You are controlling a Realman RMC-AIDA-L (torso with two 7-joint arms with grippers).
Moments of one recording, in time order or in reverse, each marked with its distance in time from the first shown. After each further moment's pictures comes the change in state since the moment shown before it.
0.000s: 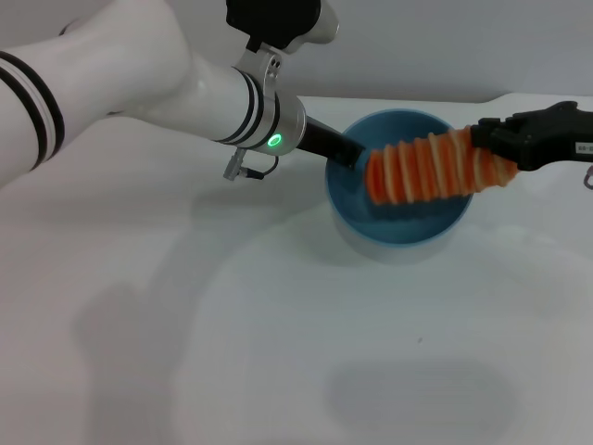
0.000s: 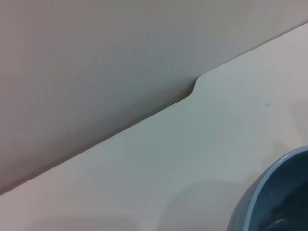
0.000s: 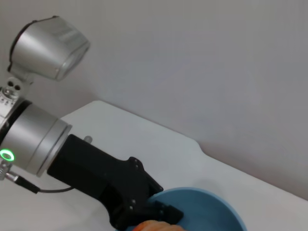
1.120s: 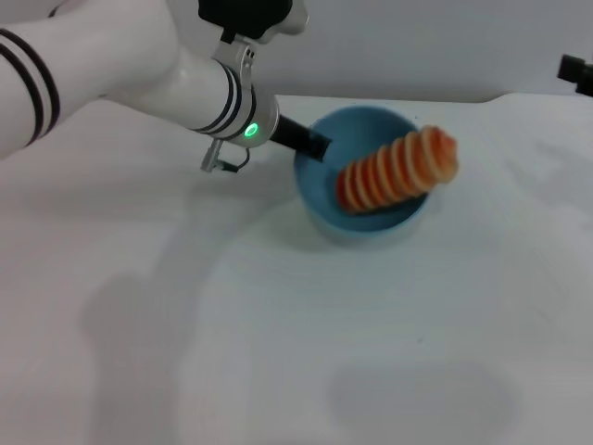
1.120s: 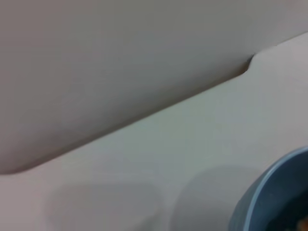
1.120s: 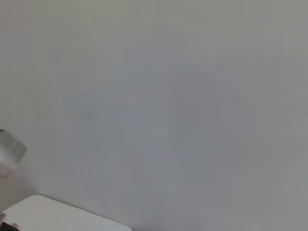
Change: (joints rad) left arm -0.059 0.019 -0.049 -0.109 0.106 0.001 -0.119; right arm -0.153 0.004 0.144 -0.091 0.241 0.028 -0.127
